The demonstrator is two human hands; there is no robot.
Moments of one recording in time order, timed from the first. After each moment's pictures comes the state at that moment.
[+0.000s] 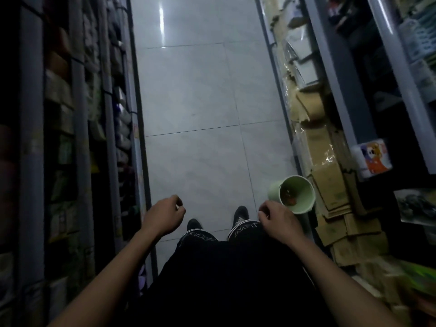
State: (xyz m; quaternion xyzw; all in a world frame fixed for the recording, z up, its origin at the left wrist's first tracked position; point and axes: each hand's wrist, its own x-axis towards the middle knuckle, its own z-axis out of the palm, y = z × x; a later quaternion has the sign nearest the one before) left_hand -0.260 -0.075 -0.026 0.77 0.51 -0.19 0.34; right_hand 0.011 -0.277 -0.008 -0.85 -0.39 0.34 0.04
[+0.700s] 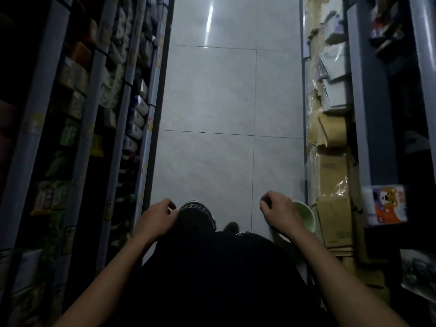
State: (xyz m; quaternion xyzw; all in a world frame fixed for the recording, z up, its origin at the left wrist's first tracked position) left_hand -0.175 -0.113 -0.016 0.66 0.63 -0.17 0.36; right_hand 0.160 -0.223 -0.016 -0.81 -0.45 0.37 0.05
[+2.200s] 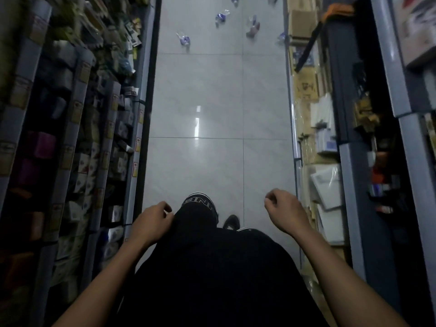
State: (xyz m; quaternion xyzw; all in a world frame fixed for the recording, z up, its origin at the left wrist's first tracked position) left_hand 0.208 0.603 -0.005 0.69 0.62 -0.17 0.33; right_hand 0.560 0.482 -0.005 -0.83 -0.44 0.35 0.06
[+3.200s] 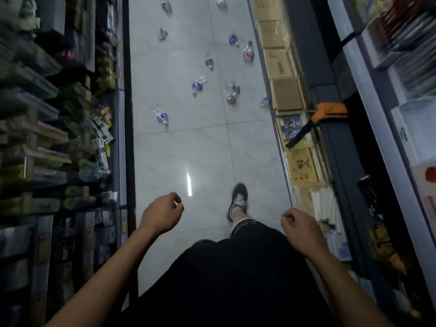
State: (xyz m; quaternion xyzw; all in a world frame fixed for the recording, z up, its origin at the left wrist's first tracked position) left_hand 0.539 1.239 -0.012 0.76 0.54 -0.18 0.32; right_hand 0.844 0.994 -0.015 -0.88 -0.30 0.36 0.10
